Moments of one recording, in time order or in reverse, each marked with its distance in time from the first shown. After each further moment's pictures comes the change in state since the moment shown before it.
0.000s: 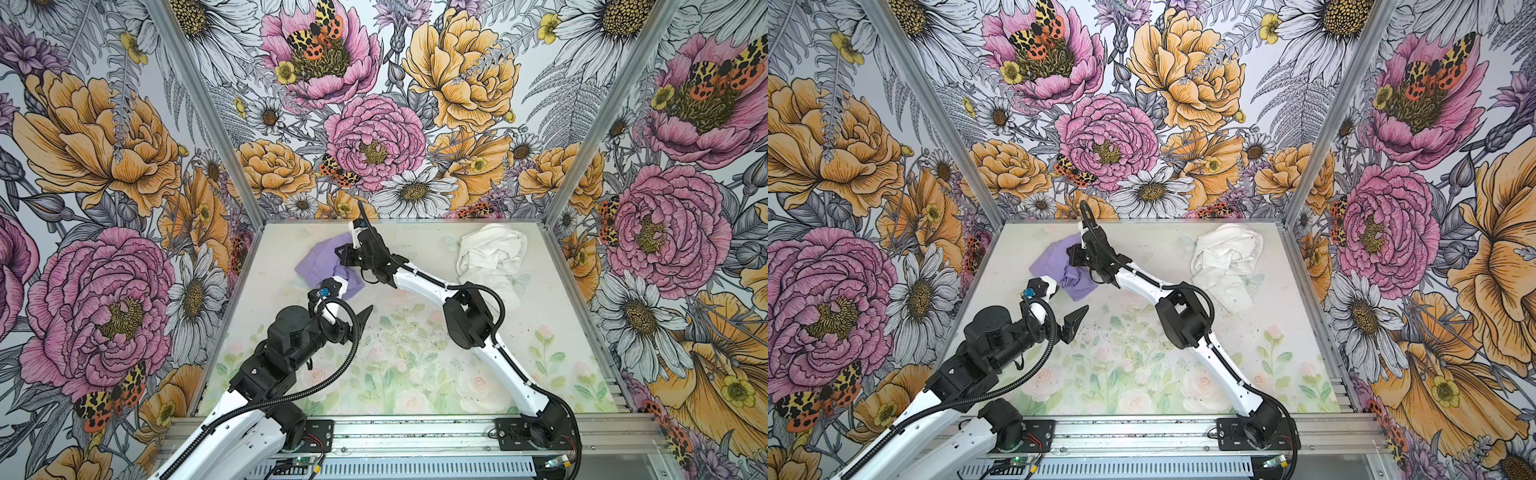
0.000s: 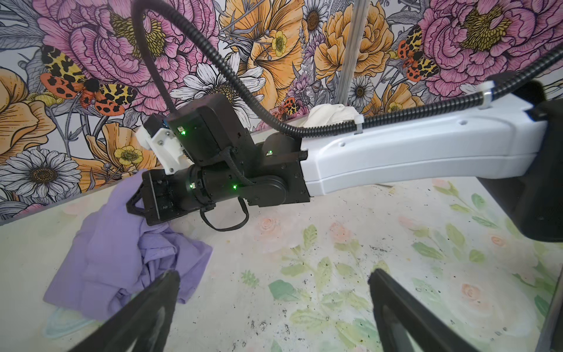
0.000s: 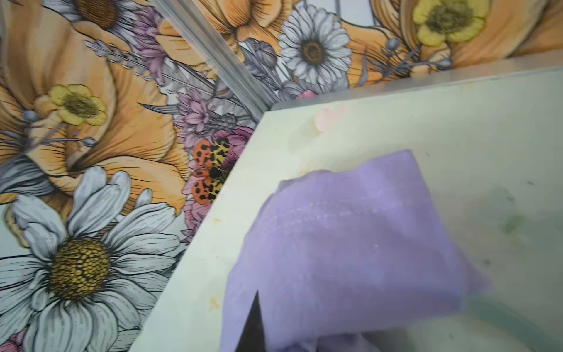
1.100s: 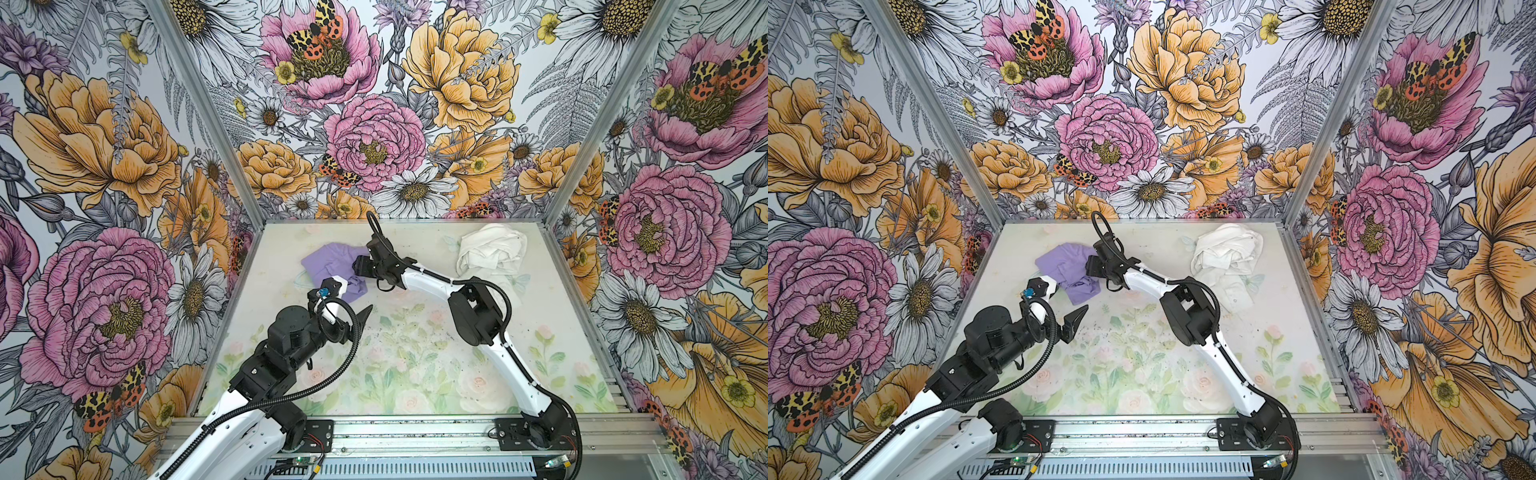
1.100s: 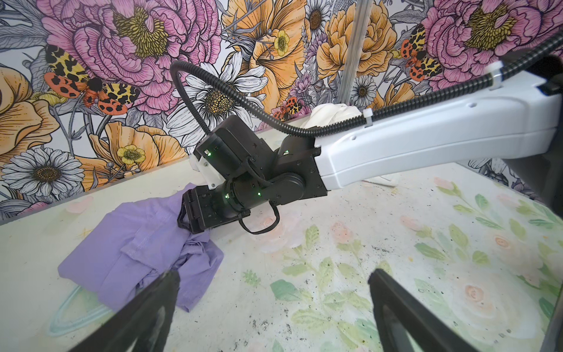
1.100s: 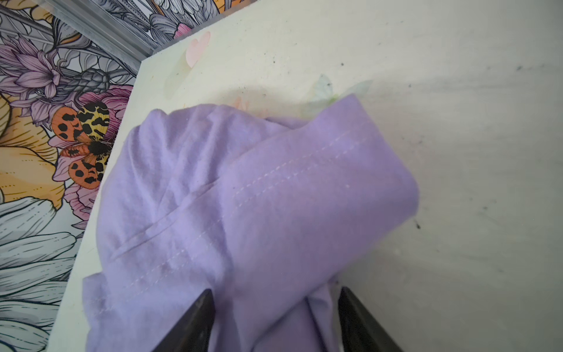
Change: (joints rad) left arm 0.000 -0.001 0.000 0.000 -0.011 0.000; right arm -0.025 -0.101 -0.179 -0.172 0.078 0.055
